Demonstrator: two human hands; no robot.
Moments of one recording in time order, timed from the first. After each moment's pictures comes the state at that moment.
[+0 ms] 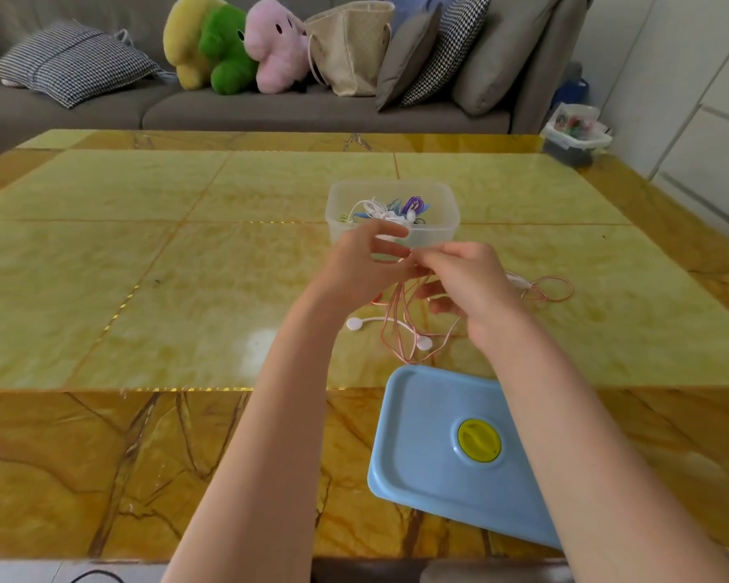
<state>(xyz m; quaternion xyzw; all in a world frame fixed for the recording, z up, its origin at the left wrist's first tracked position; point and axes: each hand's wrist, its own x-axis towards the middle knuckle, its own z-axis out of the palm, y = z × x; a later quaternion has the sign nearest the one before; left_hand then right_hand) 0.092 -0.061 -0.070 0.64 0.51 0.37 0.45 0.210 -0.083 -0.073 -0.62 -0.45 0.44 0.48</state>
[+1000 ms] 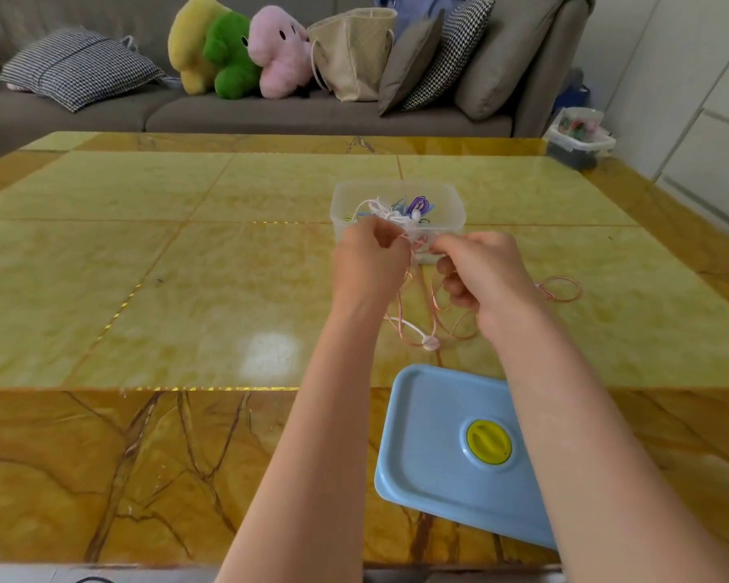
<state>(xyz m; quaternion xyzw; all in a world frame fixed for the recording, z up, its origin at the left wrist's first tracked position) 0.110 -0.053 -0.083 0.56 0.57 0.48 0.37 0.211 -0.078 -0.071 -0.64 -0.40 0.41 0.52</state>
